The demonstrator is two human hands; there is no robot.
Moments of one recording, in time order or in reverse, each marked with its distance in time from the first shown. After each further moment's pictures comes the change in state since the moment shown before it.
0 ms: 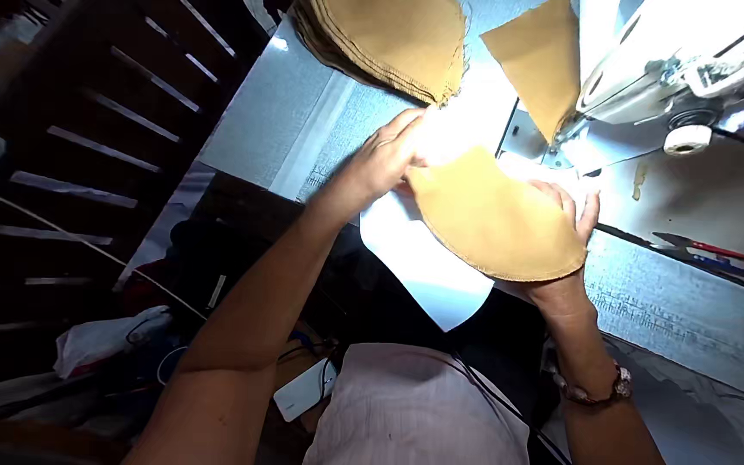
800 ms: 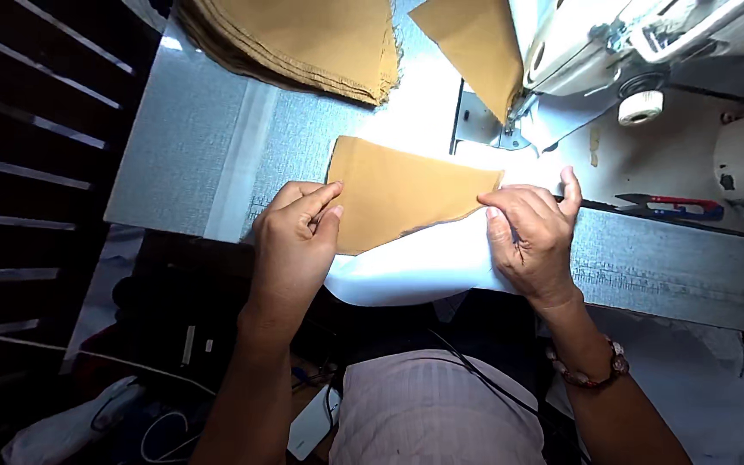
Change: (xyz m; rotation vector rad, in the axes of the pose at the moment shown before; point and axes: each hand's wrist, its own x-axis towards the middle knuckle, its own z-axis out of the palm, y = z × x) left_hand -0.060 -0.043 -0.001 0.485 0.365 0.251; right_hand 0.003 -0.002 -0.004 0.011 0.205 -0.115
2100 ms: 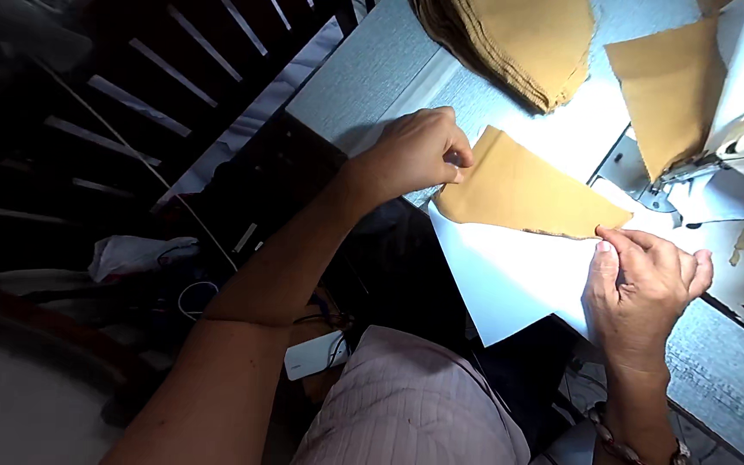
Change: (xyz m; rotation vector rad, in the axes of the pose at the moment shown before) left_hand 0.054 -0.019 -0.039 0.104 -0.391 0.093; right_hand 0.002 0.003 0.002 -0.126 -0.126 0.060
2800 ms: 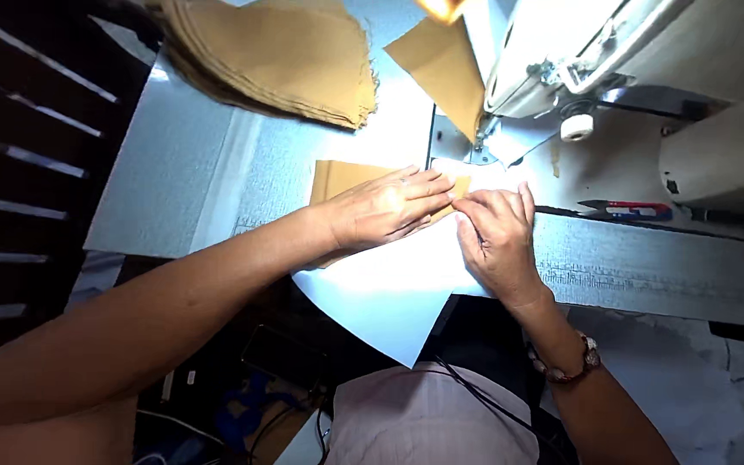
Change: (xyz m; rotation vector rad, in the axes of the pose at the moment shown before) left_hand 0.085 0.034 0.086 0.096 -0.110 1.049; right_hand -0.002 -0.004 0.004 0.044 0.052 0.020
